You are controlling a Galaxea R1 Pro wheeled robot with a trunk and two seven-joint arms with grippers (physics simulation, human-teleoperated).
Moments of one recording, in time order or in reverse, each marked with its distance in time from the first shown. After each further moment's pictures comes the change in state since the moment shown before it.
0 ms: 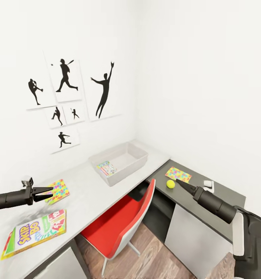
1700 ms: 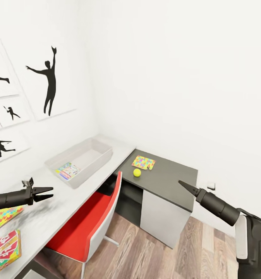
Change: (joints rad) left arm 0.000 -0.002 -0.001 -0.001 0.001 0.000 0.000; right arm 0.017 -0.014 -0.012 0.001 -0.011 -0.044 0.010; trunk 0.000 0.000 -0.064
